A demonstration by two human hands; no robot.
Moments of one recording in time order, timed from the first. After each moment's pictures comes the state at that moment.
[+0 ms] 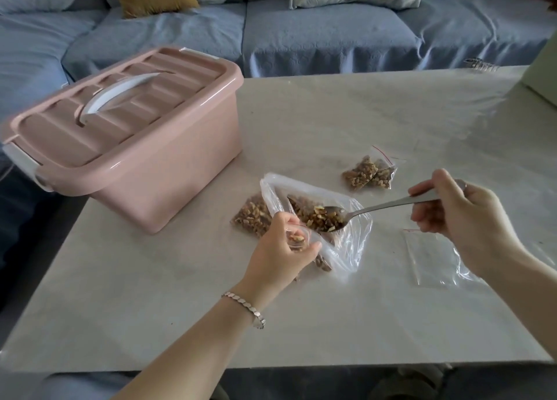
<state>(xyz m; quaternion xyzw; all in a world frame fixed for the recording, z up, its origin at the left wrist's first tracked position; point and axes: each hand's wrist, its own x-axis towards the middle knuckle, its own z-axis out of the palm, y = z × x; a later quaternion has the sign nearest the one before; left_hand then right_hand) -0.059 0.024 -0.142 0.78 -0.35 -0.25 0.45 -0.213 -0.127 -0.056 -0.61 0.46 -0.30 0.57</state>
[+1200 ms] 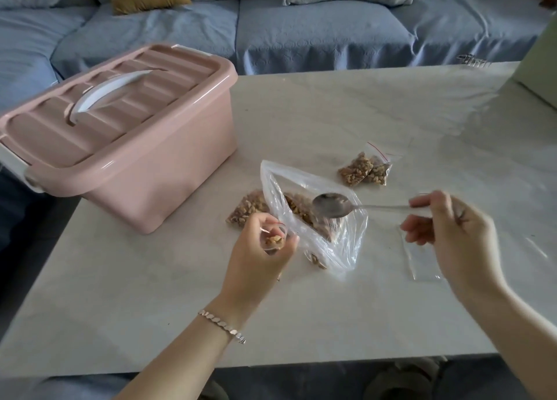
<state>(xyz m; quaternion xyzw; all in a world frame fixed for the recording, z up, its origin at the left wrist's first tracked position) -0.057 0.044 -0.136 0.75 -0.31 -0.20 0.55 -0.224 -0.102 -0.080 -0.63 0.44 -0.38 0.51</state>
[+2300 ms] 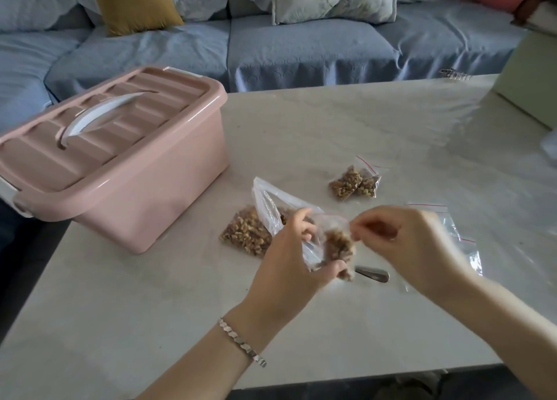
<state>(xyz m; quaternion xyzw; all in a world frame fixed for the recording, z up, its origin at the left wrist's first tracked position) -0.085 0.017 -0.104 0.74 -0.45 -0.22 0.45 -0.209 -0.100 -0.062 -0.87 0.30 -0.21 0.34</state>
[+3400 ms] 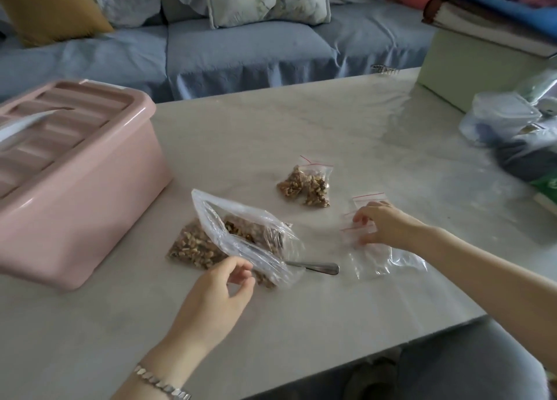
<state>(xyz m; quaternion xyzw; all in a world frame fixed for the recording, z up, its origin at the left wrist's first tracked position) -0.068 0.036 -0.133 0.79 -0.44 -0.23 0.36 -0.267 -0.233 -0.158 -0.89 0.39 0.08 0.21</state>
